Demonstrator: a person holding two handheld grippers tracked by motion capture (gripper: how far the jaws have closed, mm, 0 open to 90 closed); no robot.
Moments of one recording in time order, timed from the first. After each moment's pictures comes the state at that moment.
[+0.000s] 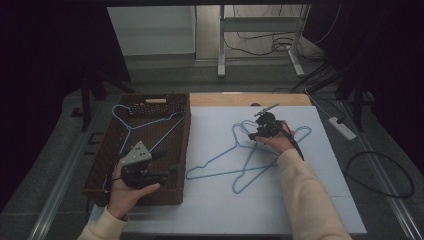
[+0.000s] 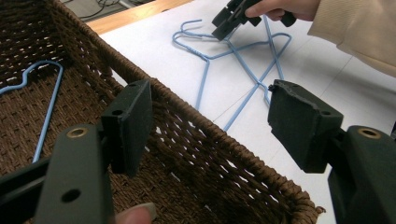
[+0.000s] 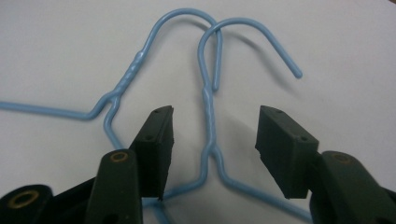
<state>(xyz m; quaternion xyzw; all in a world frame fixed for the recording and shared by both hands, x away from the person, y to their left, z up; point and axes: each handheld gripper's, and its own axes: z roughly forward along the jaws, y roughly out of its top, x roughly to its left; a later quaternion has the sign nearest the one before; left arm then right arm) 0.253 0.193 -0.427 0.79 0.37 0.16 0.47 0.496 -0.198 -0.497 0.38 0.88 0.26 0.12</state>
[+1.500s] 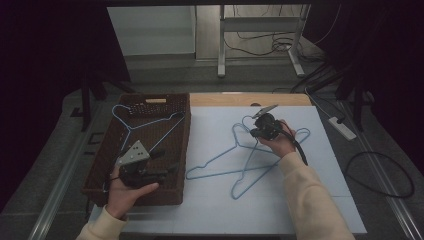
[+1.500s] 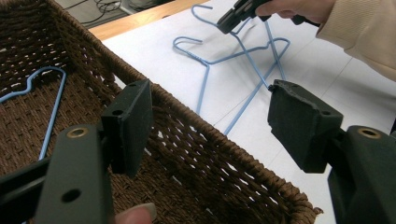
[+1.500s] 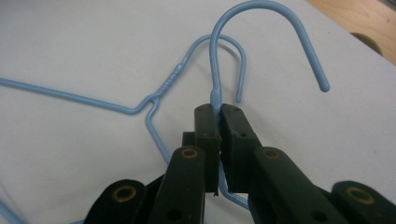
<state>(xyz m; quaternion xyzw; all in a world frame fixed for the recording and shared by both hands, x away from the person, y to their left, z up) 0.252 0.195 -0.424 0.78 0.36 0.16 0.48 0.466 -0.191 -0.470 0.32 0.89 0.28 0.16</state>
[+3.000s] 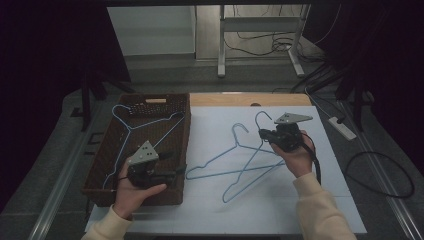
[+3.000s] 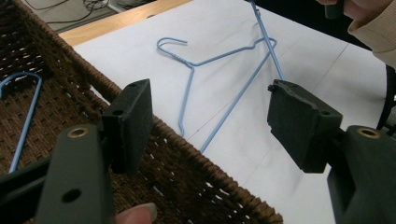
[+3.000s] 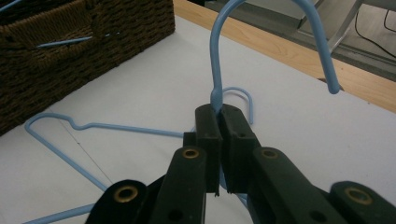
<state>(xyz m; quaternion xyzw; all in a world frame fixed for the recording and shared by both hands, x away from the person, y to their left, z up) 0.253 0.174 -0.421 0.79 0.35 0.15 0.48 0.389 -0.223 -0.421 0.34 0.82 0.42 0.19</state>
